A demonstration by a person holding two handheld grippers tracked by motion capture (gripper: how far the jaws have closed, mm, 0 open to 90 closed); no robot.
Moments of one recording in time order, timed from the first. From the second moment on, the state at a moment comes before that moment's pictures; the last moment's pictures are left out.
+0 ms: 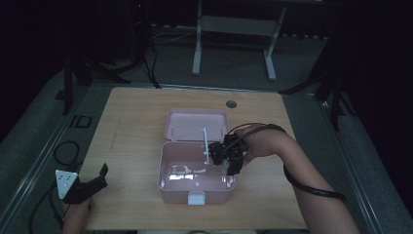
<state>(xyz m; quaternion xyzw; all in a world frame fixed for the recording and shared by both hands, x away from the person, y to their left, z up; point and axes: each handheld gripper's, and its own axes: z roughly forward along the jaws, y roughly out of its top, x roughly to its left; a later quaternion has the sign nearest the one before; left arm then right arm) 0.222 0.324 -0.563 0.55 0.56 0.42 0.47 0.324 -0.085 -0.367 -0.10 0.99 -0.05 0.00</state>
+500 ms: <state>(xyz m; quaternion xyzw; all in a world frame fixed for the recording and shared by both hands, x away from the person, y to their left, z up) 0.222 0.324 -0.563 0.55 0.56 0.42 0.47 0.321 -0.070 -0.379 -0.12 0.99 -0.04 -0.01</state>
